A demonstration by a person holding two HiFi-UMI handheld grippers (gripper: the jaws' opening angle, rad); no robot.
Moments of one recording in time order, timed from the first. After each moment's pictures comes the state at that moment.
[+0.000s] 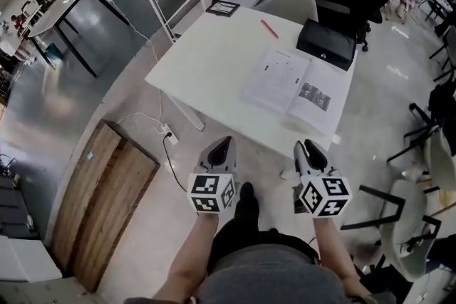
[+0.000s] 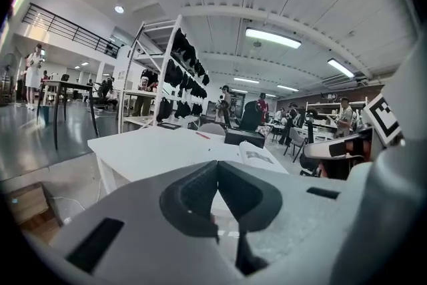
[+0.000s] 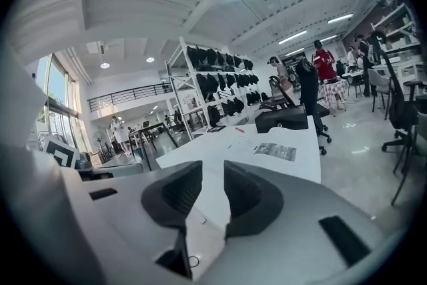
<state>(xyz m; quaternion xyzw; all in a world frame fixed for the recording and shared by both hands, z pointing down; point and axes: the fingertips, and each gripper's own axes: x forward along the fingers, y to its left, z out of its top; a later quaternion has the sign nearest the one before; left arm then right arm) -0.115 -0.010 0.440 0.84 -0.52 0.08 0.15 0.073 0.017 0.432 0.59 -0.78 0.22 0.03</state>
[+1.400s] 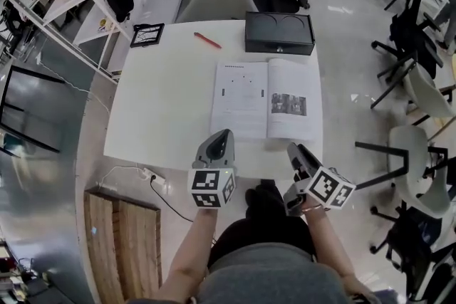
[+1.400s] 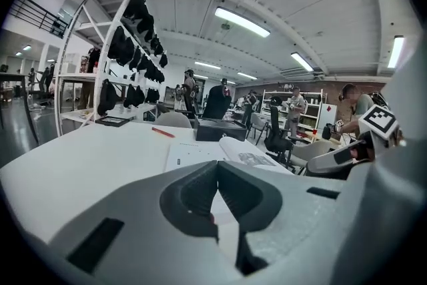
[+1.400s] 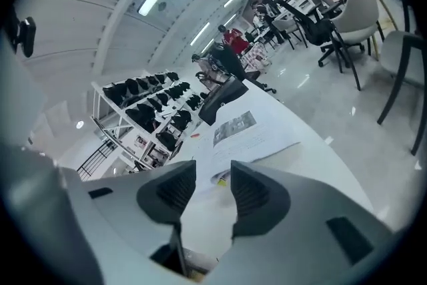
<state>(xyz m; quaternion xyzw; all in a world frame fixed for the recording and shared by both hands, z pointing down) -0.023 -0.165 0.470 0.92 -0.33 0.14 0.14 0.122 -0.043 0.505 0.68 -0.55 0.45 -0.18</state>
